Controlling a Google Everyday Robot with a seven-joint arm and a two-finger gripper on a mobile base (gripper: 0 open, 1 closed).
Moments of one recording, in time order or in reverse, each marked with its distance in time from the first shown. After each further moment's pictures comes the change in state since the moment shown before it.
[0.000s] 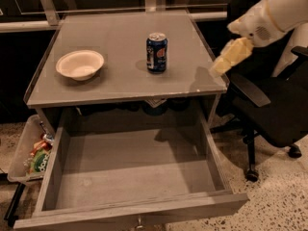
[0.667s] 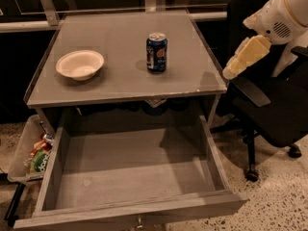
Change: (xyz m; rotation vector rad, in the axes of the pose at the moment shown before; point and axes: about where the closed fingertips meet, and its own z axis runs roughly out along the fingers) arm 0.010 0.011 -0.038 0.059 0.068 -0.007
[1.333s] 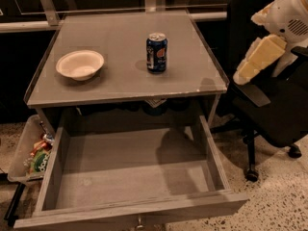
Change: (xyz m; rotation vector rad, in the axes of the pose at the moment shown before) arm 0.006 0.026 -0.037 0.020 0.081 -0.071
